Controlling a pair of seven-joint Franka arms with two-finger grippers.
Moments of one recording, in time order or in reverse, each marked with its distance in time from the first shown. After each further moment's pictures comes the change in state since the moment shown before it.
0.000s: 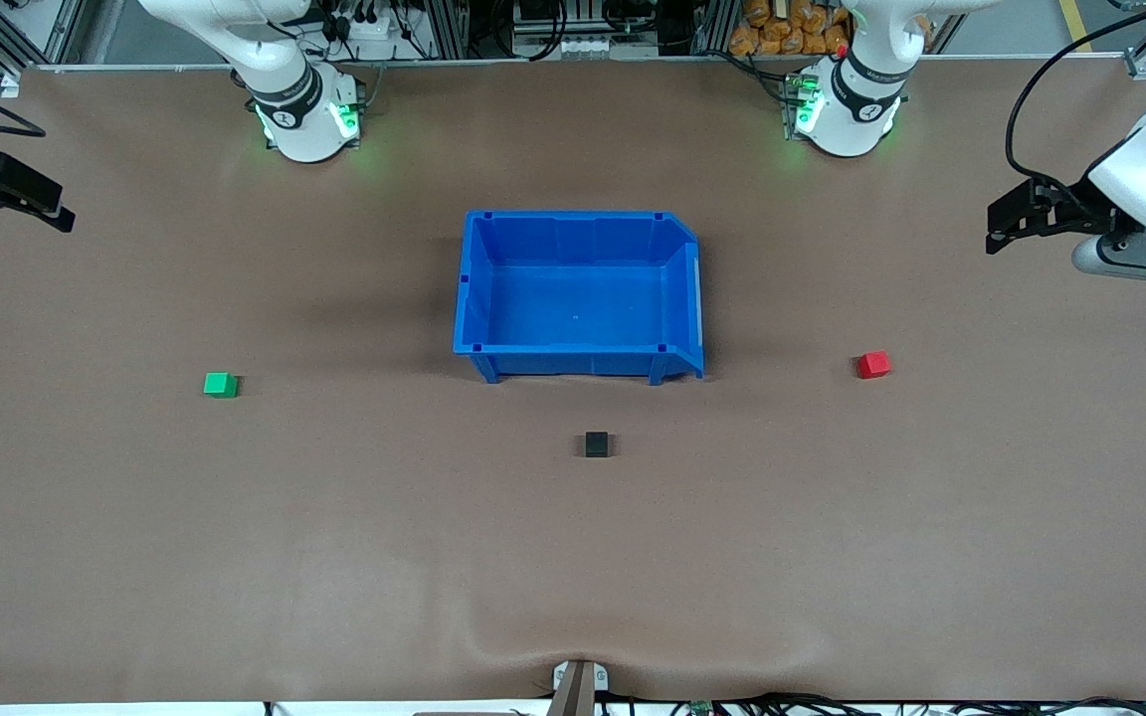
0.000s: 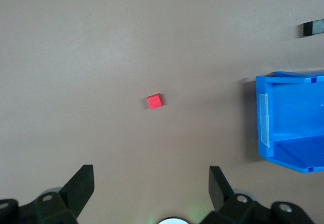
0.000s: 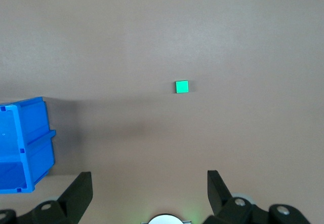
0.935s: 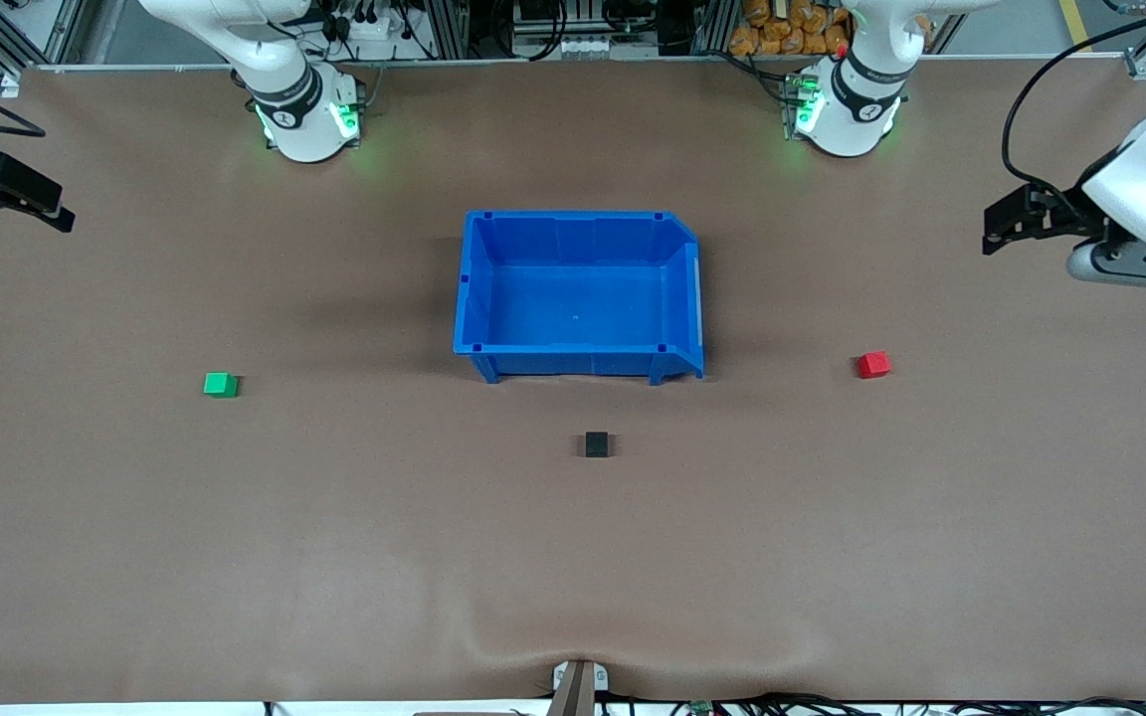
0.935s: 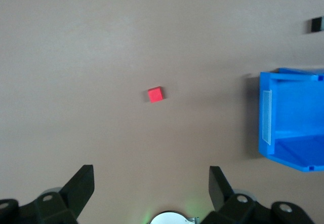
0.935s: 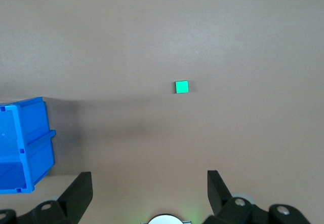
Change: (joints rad) left arm 0.020 0.008 0.004 -0.015 -0.002 -0.017 -0.025; right arm 0.000 0.000 0.000 0.000 -0.001 0.001 0.000
